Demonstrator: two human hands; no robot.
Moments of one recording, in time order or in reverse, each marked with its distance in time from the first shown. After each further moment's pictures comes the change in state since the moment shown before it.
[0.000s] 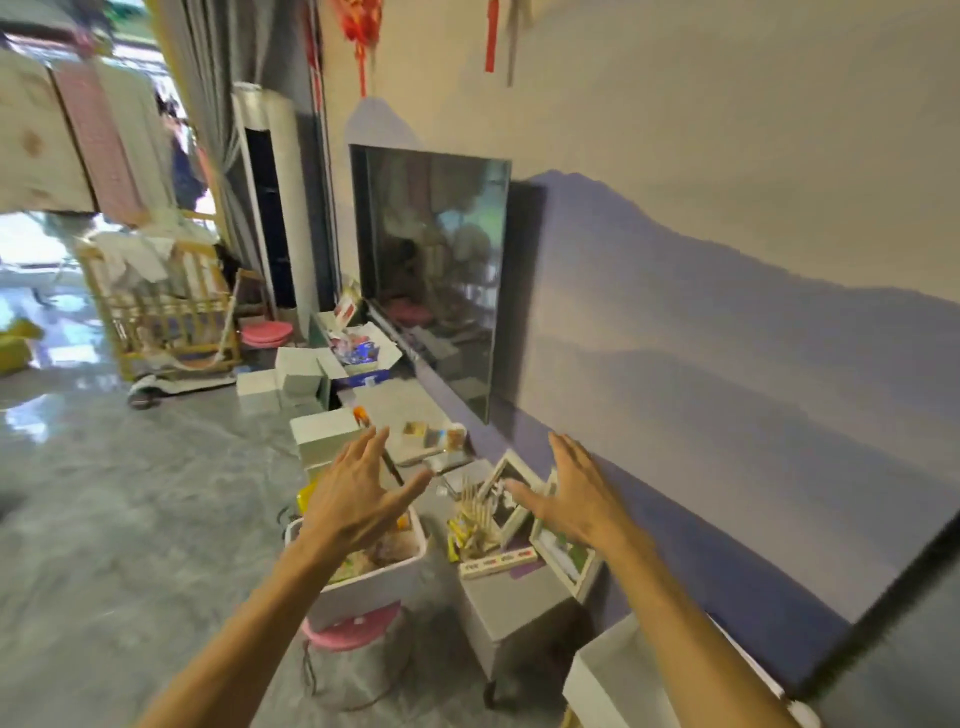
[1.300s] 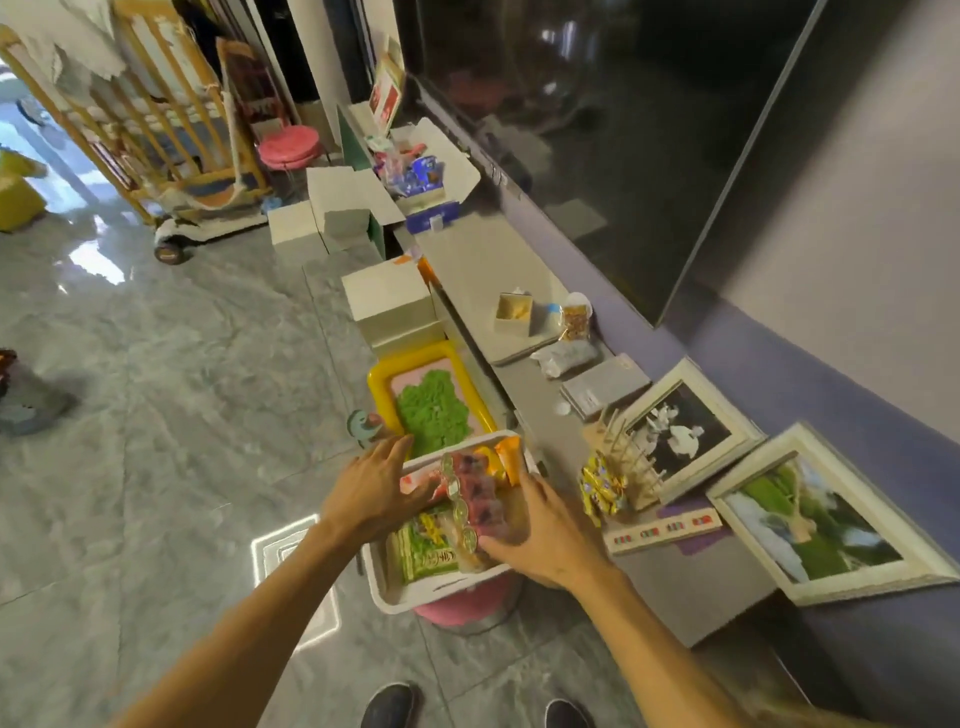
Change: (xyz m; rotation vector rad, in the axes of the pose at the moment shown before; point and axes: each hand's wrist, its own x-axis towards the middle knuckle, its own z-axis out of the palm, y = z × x) left_hand 0.327 -0.390 0.247 0.235 -0.535 -0.165; right_hand 0.379 -0.054 0.447 0.122 -0.503 -0.005
